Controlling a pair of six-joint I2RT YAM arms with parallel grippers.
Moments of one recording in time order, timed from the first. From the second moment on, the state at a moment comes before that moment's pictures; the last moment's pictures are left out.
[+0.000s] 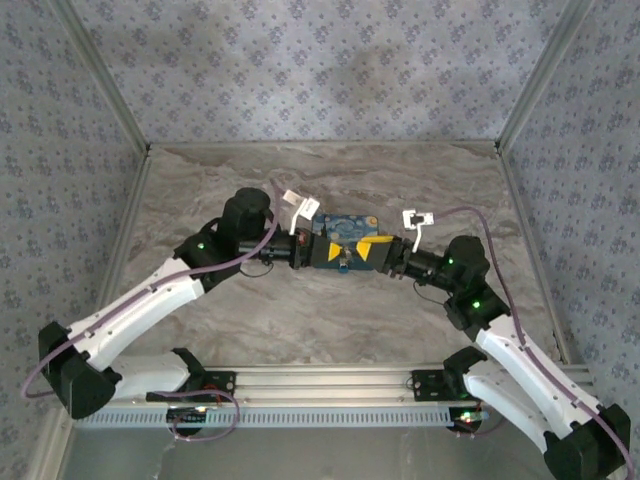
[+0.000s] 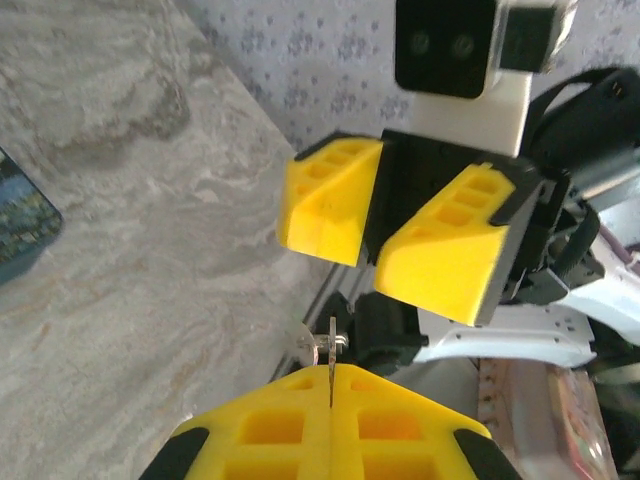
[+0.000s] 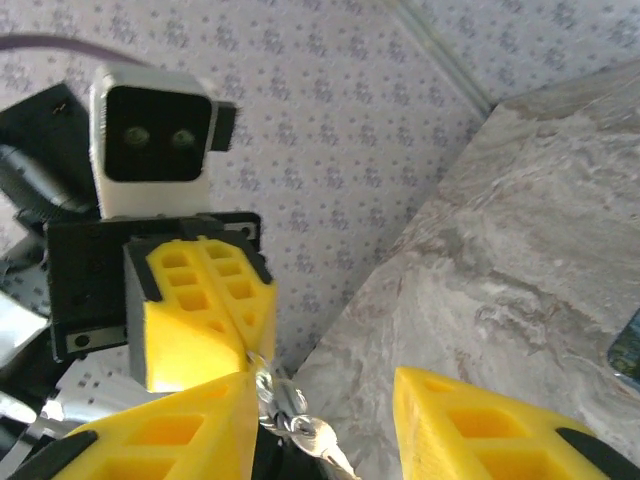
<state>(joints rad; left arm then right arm) -0.81 1.19 1.11 -0.34 0.64 -0.61 0.49 0.74 0.56 0.20 -0.67 0.79</state>
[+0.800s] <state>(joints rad) -0.81 1.21 1.14 -0.40 0.72 -0.56 0.56 0.82 0.61 0.20 -0.83 0.74</state>
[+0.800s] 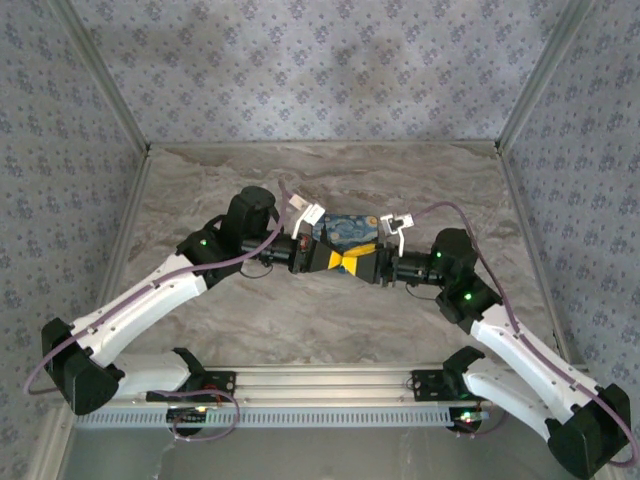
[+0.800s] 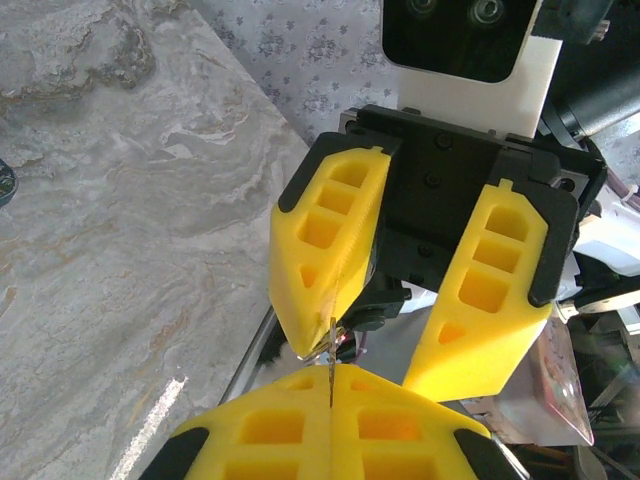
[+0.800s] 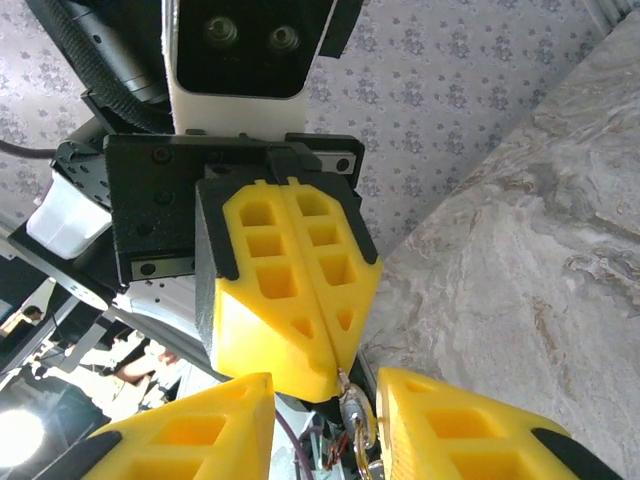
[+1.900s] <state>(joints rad) -0.78 1.17 1.12 -0.38 0.68 -0.58 0.60 0.77 0.62 0.10 -0.78 0.63</state>
